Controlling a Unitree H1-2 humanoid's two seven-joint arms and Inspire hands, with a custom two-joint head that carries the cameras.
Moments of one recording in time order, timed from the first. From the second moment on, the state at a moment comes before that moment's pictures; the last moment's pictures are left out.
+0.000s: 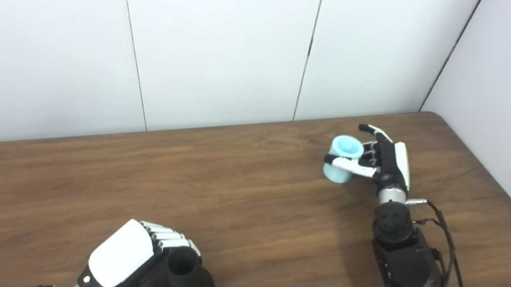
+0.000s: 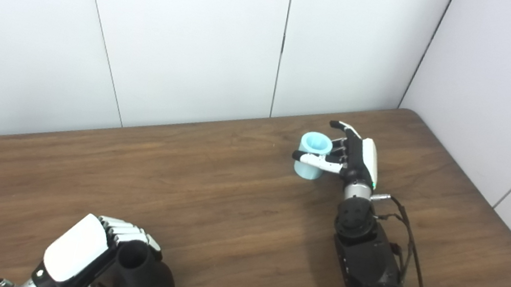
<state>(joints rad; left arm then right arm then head) -0.37 0.50 -0.82 0.18 0.75 -0.46 0.43 -0.41 -0.32 -0.12 0.41 -0.23 0.13 -0.31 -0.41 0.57</state>
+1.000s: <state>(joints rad) -0.36 0.50 -0.81 0.17 0.75 -0.46 0.42 -0.37 -0.33 -0.08 0.32 -0.25 0.18 -0.25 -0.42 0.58</state>
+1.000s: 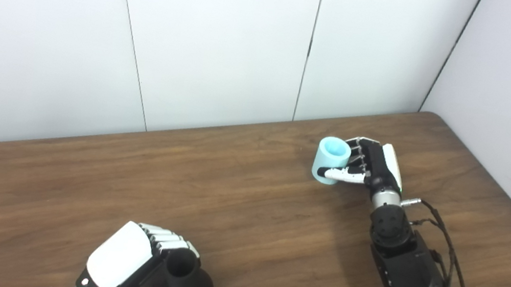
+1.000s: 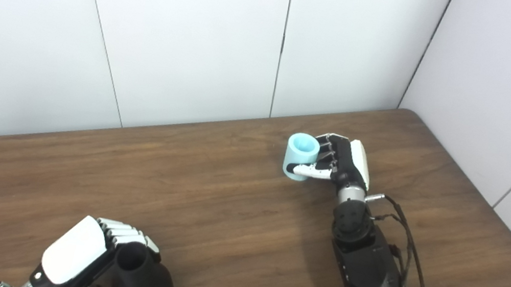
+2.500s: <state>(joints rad) -0.36 0.49 -0.80 0.18 0.75 -0.46 0.39 -0.29 -0.33 -0.08 0.17 -0.29 0.24 -0.16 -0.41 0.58</state>
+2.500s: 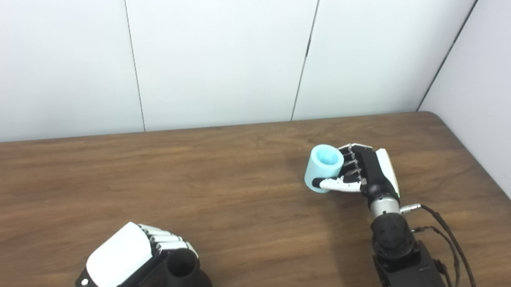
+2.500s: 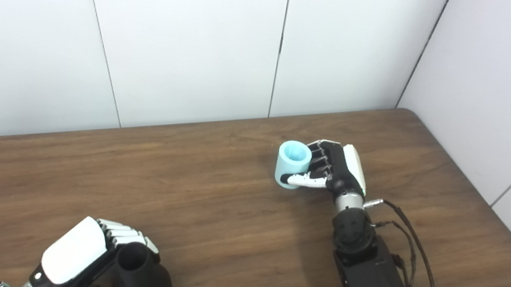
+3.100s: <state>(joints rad) -0.36 0.49 -0.80 0.18 0.75 -0.46 0.39 -0.27 -0.32 -0.09 0.13 -0.25 0.24 -0.13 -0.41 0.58</state>
